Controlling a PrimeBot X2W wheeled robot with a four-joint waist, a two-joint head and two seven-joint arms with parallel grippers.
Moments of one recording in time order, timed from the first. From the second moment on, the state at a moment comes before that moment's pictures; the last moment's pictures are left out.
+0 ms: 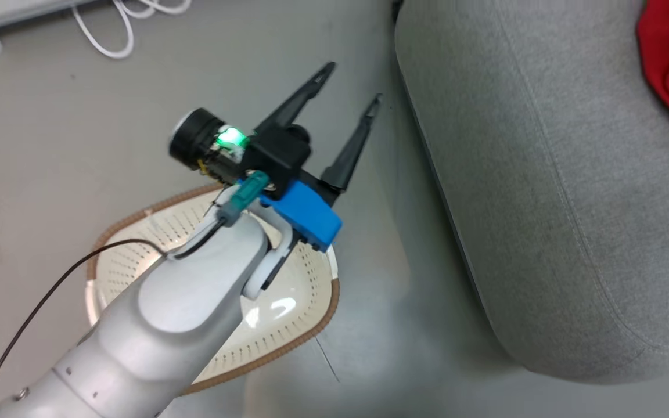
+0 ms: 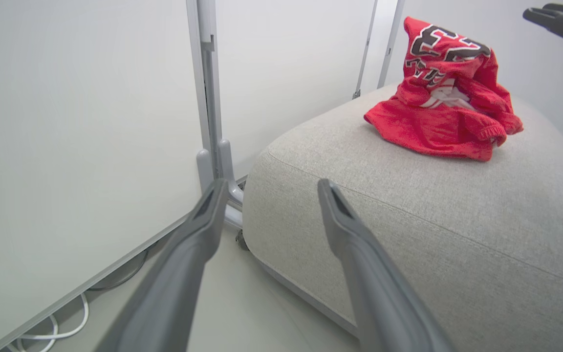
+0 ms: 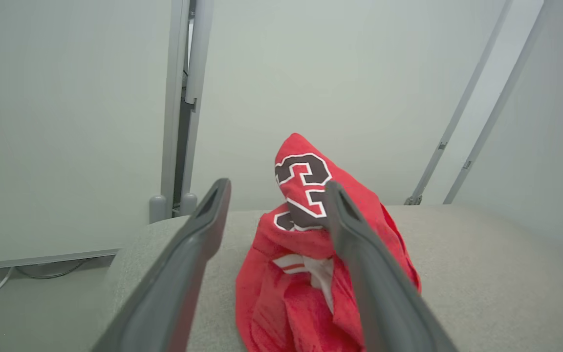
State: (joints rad) left arm -0.97 0.20 -0.94 0.44 -0.52 0.14 -0.26; right arm -0.54 -0.37 -0.29 0.27 0.16 0.13 -0.26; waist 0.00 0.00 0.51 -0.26
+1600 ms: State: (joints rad) left arm -0.08 0.05 -0.11 0.21 -0.20 -0.04 -0.26; right arm -0.02 -0.12 -0.02 0.21 0.17 0.13 -0.26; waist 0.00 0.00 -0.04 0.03
